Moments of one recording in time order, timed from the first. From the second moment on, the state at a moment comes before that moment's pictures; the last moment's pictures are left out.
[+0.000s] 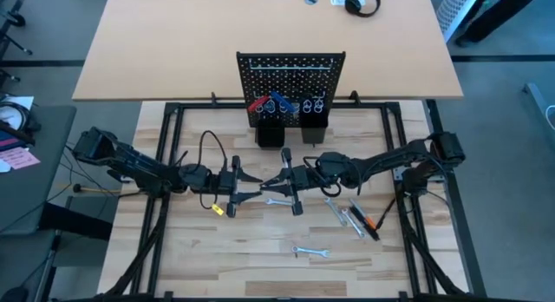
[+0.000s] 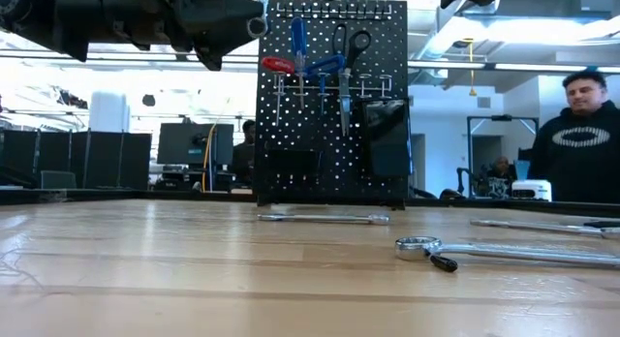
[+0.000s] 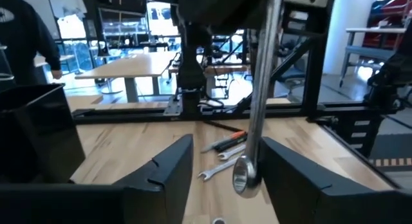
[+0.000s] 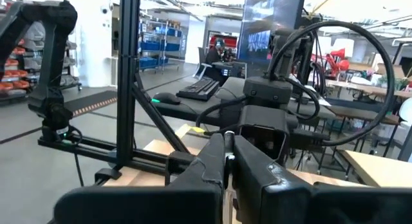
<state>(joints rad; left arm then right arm) -0.18 1.31 0.40 0.98 -0.16 0.05 0.12 1.65 1.01 0.76 -0.08 -0.12</state>
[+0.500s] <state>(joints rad) -0.18 1.38 0.40 1.02 -0.16 0.04 0.12 1.65 1.01 0.79 -0.08 -0.11</state>
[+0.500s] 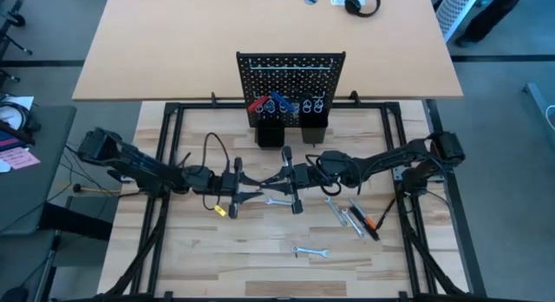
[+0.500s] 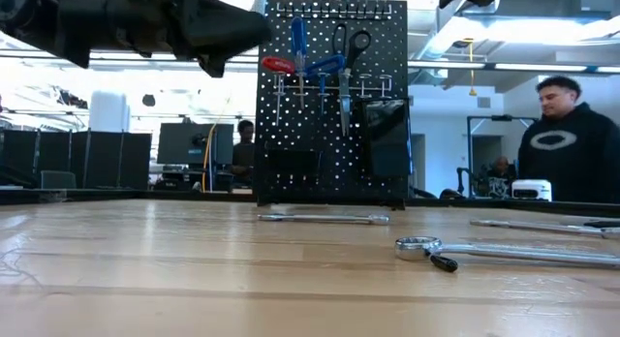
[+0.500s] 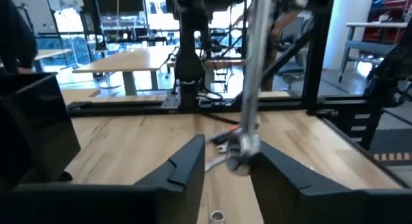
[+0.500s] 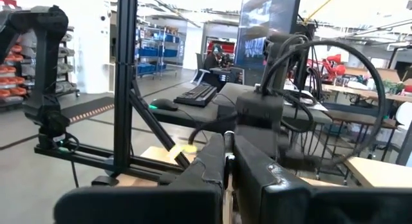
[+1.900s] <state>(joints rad) -0.24 1.42 0.48 0.89 -0.26 0.09 0.11 1.65 1.01 0.67 -0.07 -0.08</state>
